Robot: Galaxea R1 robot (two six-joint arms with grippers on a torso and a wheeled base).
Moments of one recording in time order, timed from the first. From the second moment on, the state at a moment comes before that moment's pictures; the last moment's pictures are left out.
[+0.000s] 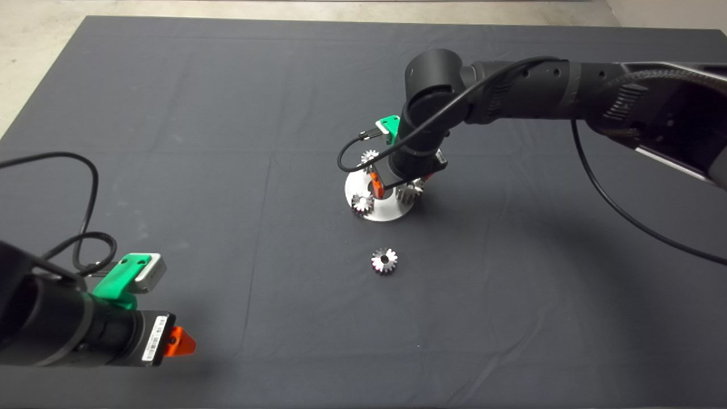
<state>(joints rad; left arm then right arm) -0.30 1.92 -0.42 0.38 1.52 -1.50 0.40 2.90 -1.44 -0.38 -1.53 1.15</state>
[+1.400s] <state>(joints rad) -0.30 1.93 -0.42 0.38 1.52 -1.50 0.33 2.90 -1.51 -0.42 -1.53 1.12</state>
